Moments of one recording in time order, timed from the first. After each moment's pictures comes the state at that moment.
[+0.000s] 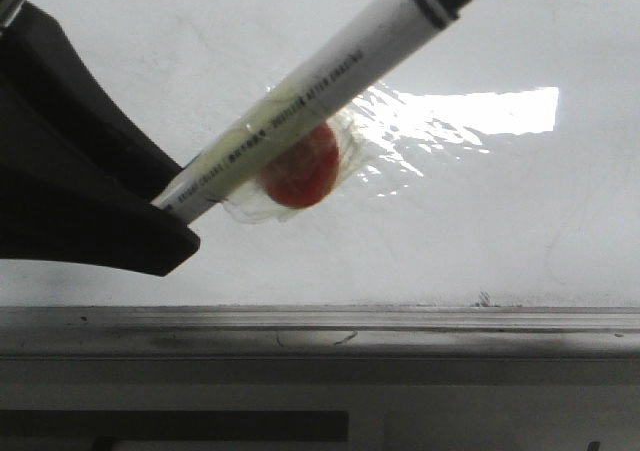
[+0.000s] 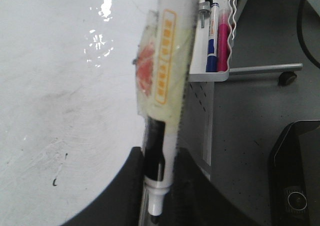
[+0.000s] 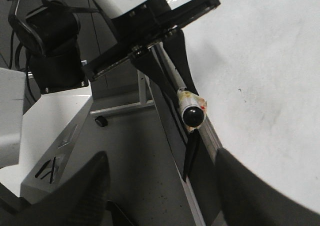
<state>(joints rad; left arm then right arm) -0.91 1.04 -0.61 -0.57 0.40 1.19 0.34 0.63 -0.66 0.91 0.92 -1.14</state>
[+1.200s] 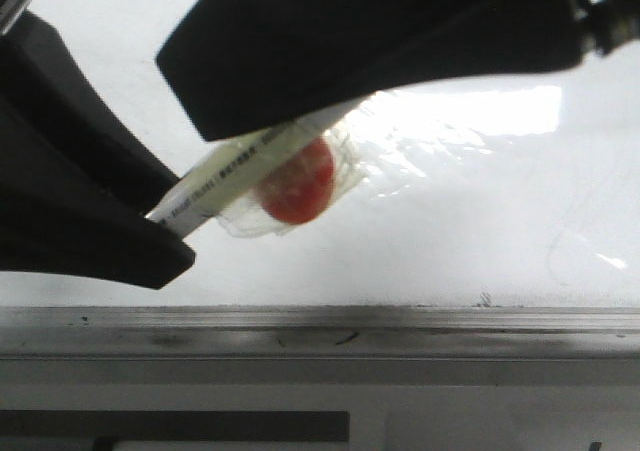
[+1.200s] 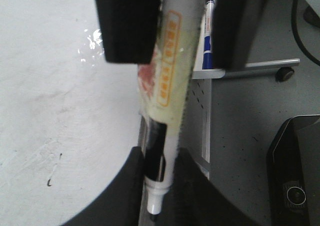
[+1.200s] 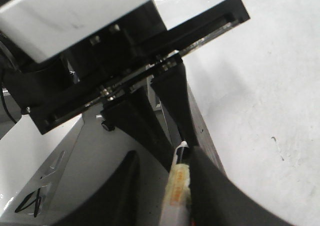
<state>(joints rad) -0.91 1.04 -0.61 -0.57 0.41 1.20 0.77 1.06 -0.68 1.08 0.40 -1.29</state>
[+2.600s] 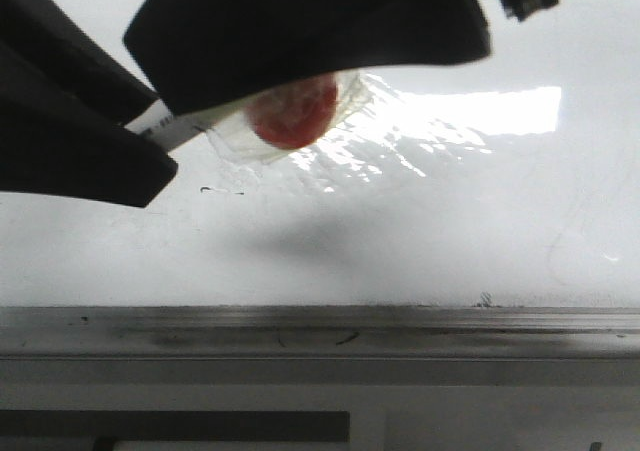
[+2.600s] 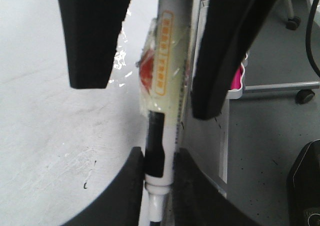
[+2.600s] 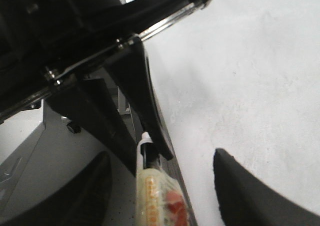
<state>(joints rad) -0.91 0.95 -0.61 -0.58 0.38 1.20 0.79 1.08 -0.72 0.99 0.29 -1.29</state>
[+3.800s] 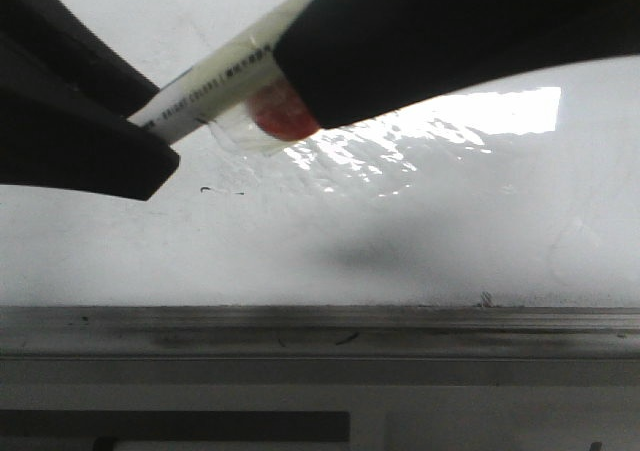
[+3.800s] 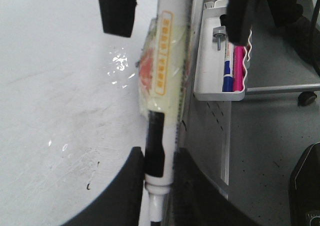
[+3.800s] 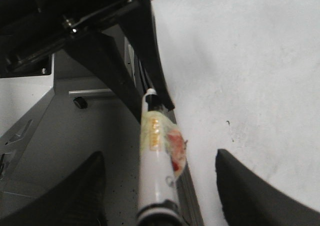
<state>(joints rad) -0.91 0.95 -0.61 -0.58 0.37 1.20 0.64 0.99 -0.72 0.89 0.52 -1.29</state>
